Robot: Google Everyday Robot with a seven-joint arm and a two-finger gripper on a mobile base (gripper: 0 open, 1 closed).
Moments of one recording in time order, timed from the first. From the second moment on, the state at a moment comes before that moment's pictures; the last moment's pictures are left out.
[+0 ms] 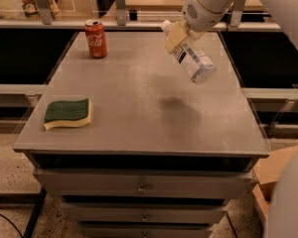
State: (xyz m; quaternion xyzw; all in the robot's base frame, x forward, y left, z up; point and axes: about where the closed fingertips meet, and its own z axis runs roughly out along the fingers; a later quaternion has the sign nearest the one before) arm 0.689 -0.096 0.931 -0.30 0.92 0.09 0.24
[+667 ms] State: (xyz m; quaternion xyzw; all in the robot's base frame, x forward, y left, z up) arm 0.676 -0.104 0.930 -0.29 0.89 0.14 0.33
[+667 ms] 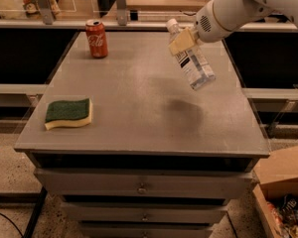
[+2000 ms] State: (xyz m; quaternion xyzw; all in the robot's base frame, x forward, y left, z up) arm 0.684 -0.098 0.963 -0.31 0.79 0.29 0.44
